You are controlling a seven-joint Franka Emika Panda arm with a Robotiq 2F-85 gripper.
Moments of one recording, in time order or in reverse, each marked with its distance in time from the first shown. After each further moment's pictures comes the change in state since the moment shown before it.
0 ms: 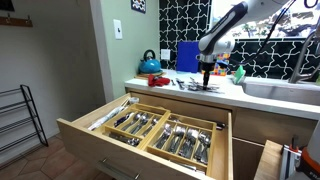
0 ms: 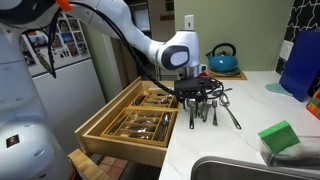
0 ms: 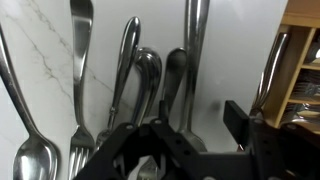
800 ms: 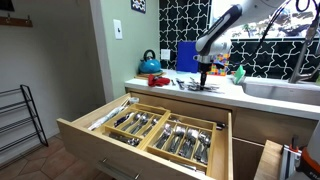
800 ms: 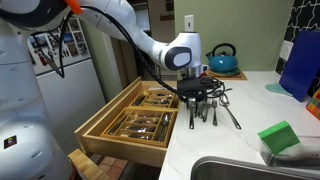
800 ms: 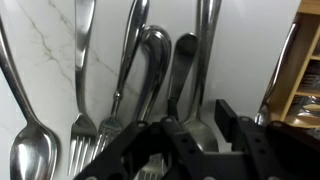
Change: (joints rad) arm -0.034 0.051 0.045 0.052 0.024 0.002 -0.015
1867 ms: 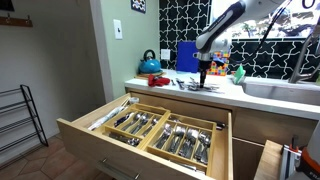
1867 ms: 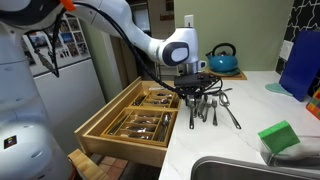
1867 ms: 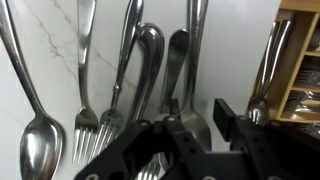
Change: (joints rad) arm 0.001 -0.037 0.016 -0.006 -0.045 -0.021 0.064
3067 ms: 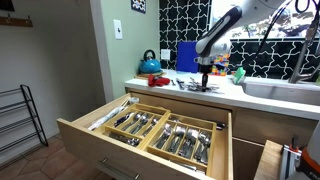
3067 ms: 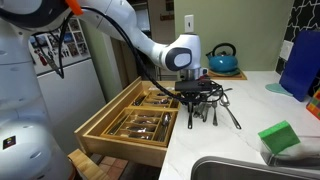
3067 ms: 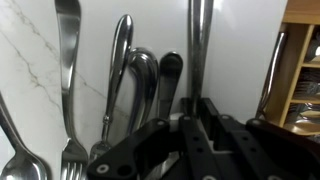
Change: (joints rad) arm -0.016 0.045 -0.001 0.005 0.001 -0.029 0.018
